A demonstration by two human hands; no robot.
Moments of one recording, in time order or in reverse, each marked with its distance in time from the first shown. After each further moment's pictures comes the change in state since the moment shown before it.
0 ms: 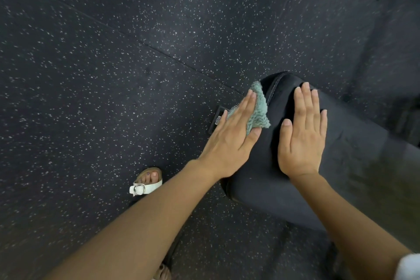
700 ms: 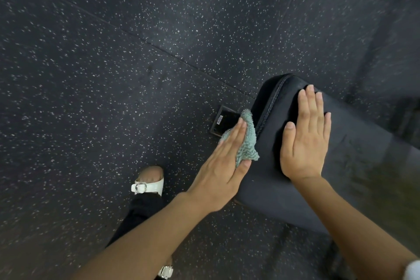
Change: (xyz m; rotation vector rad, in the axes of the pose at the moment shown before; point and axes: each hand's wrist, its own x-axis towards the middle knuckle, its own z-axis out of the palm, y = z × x) left_hand -0.050 -0.005 0.007 -0.081 -0.075 -0.065; right_hand 0.000 0.000 -0.001 -0.002 0.001 0.002
